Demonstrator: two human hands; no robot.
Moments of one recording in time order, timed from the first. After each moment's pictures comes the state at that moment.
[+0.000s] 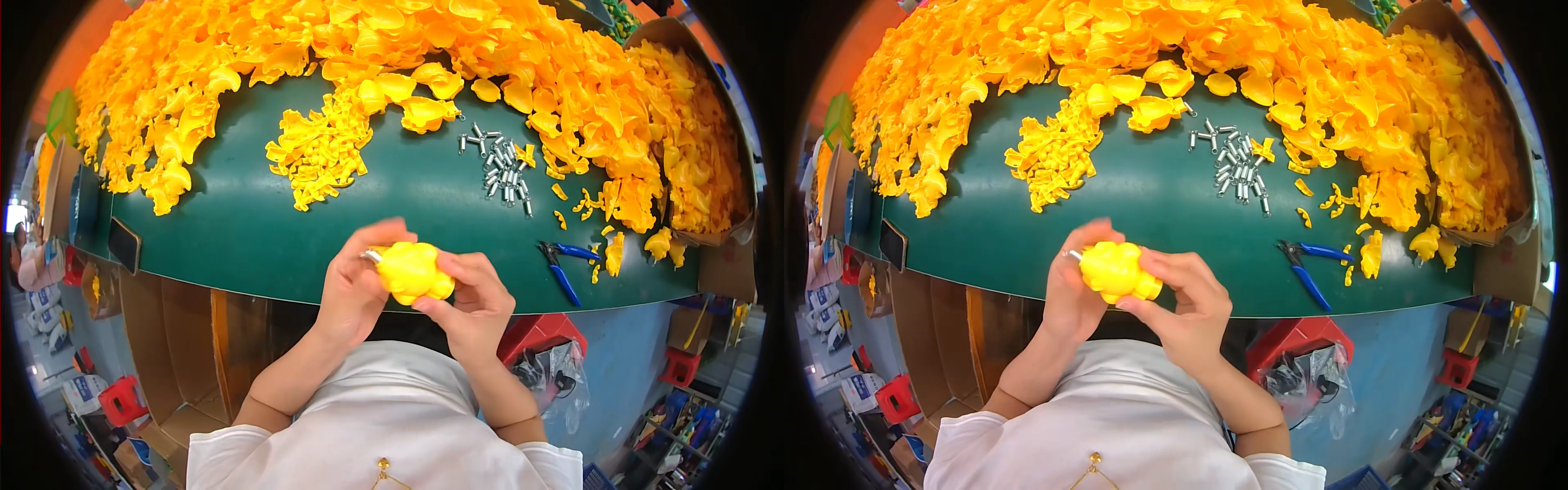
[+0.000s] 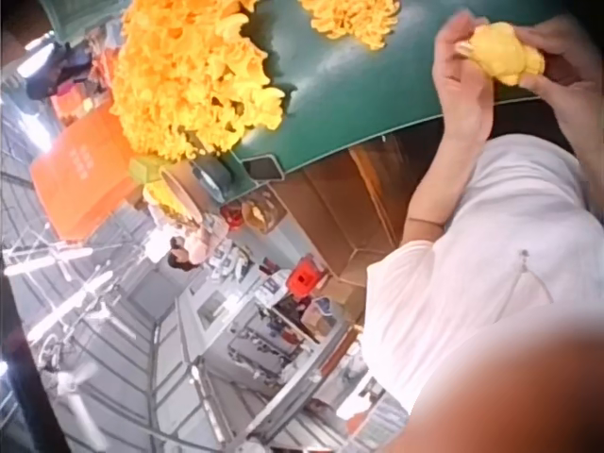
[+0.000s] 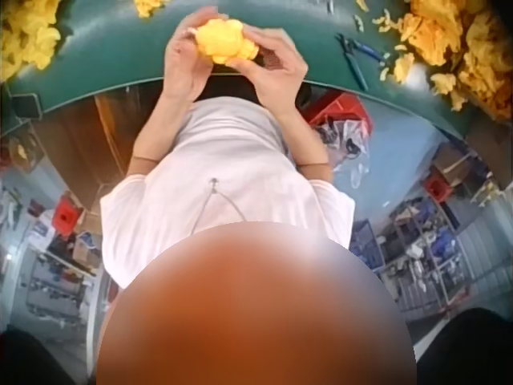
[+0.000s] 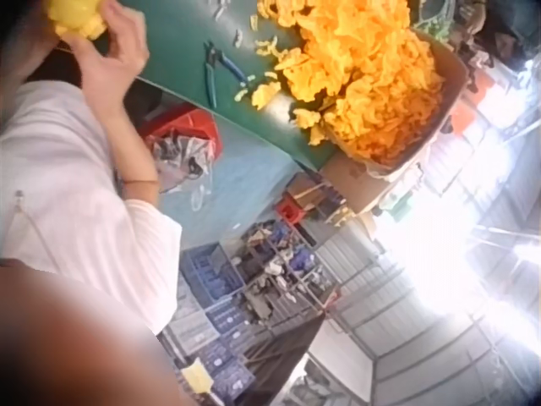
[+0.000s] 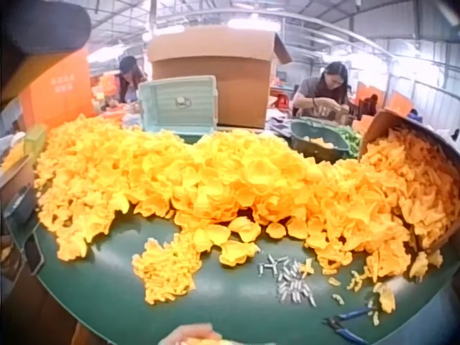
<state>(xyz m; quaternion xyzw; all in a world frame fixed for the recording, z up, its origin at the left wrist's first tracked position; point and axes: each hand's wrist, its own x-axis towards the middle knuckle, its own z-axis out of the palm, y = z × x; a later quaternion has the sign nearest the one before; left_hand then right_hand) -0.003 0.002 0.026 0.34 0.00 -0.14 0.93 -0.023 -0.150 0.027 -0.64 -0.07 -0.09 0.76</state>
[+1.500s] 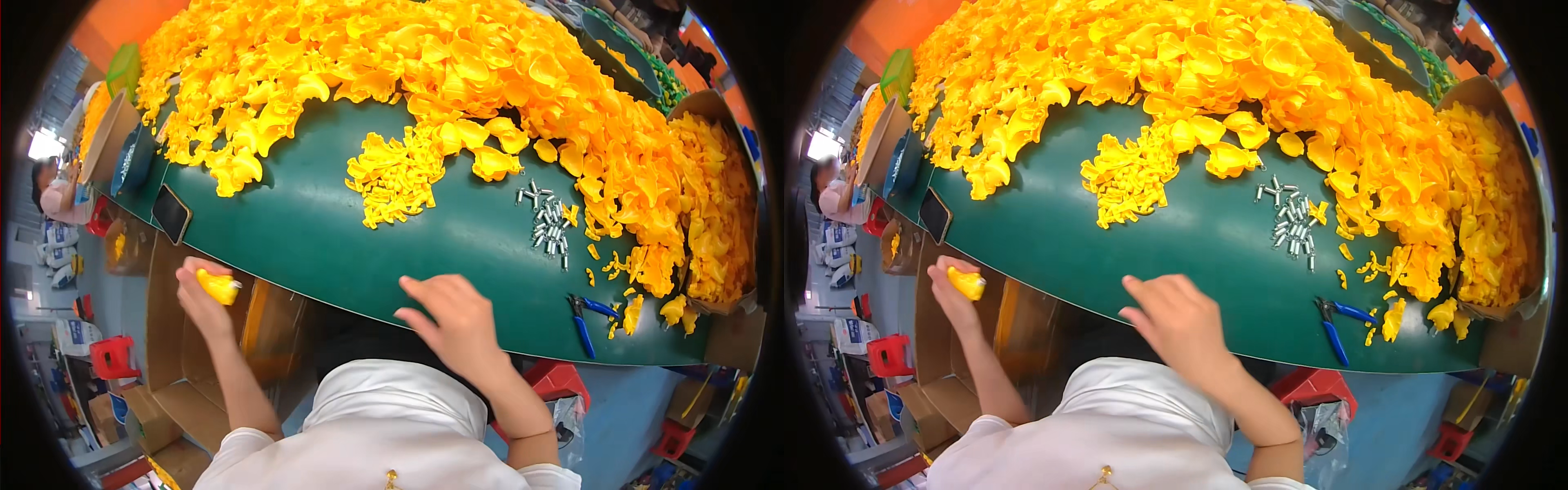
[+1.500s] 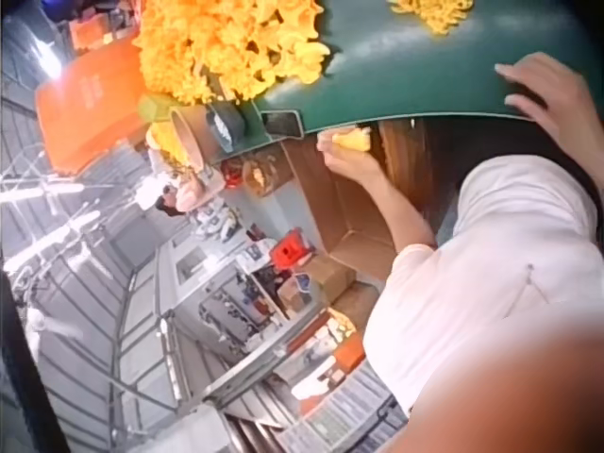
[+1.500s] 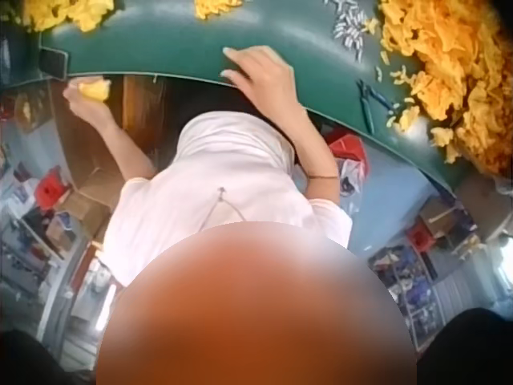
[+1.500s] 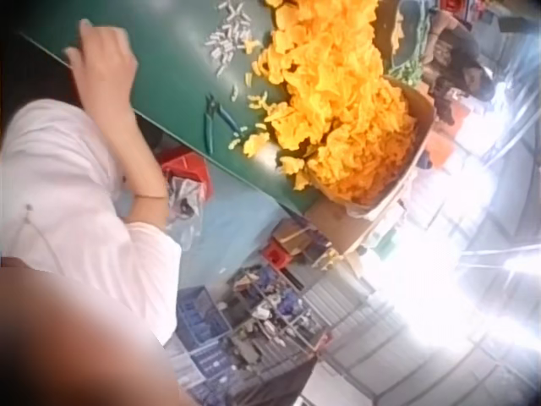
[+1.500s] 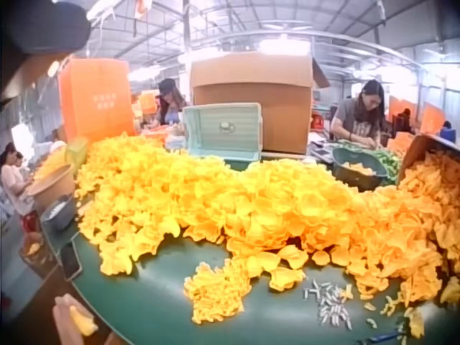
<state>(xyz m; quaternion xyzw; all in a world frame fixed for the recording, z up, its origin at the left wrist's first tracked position) -0.055 0.204 0.048 0.80 0.23 0.32 0.44 0.011 -0.120 0.047 -0.84 -0.31 -0.06 0.43</state>
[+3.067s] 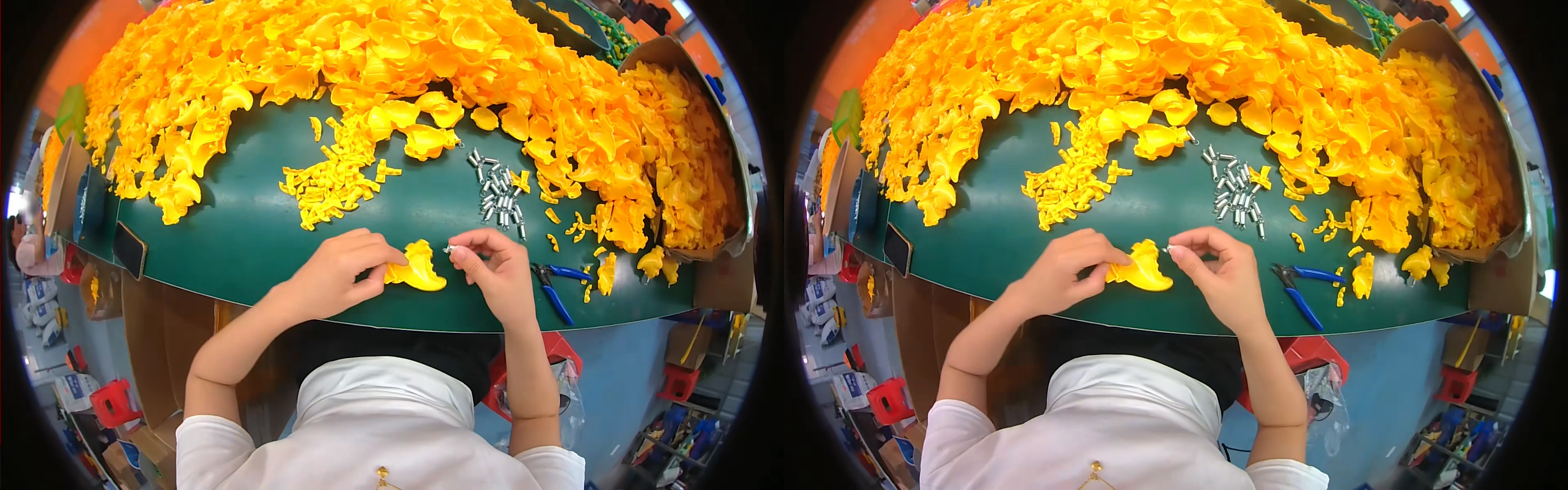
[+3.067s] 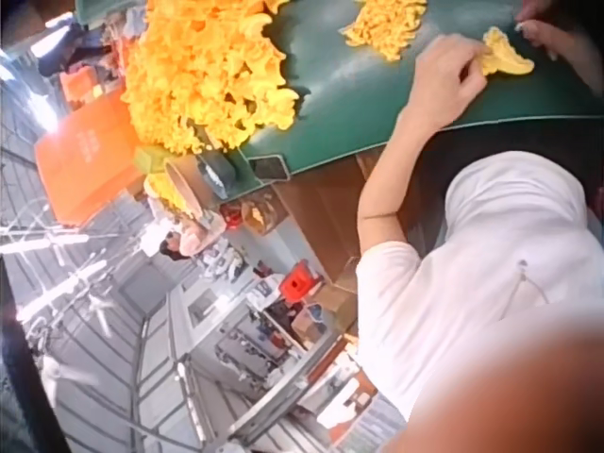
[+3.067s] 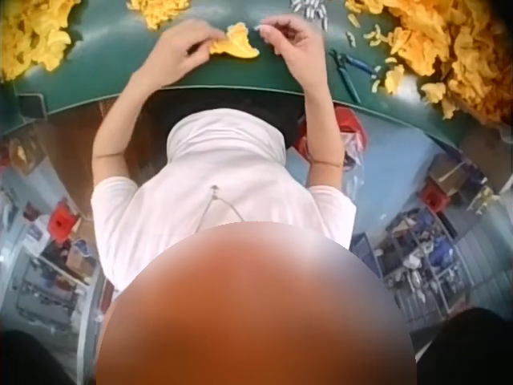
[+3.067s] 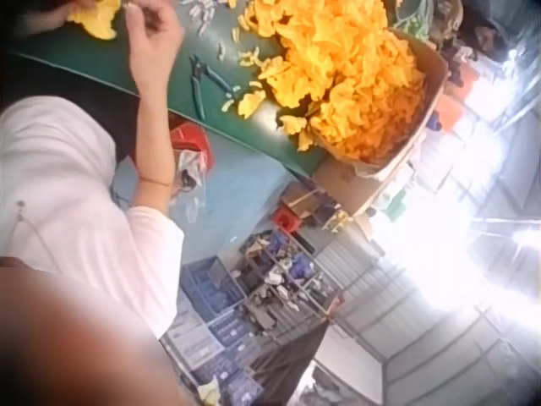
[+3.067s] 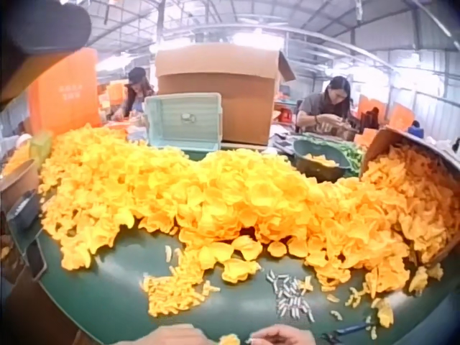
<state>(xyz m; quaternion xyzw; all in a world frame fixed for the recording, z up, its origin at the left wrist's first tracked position) 0.053 0.045 0.046 0.83 -0.33 -0.09 0.45 0.039 -0.195 0.041 -0.70 0.01 0.09 0.71</state>
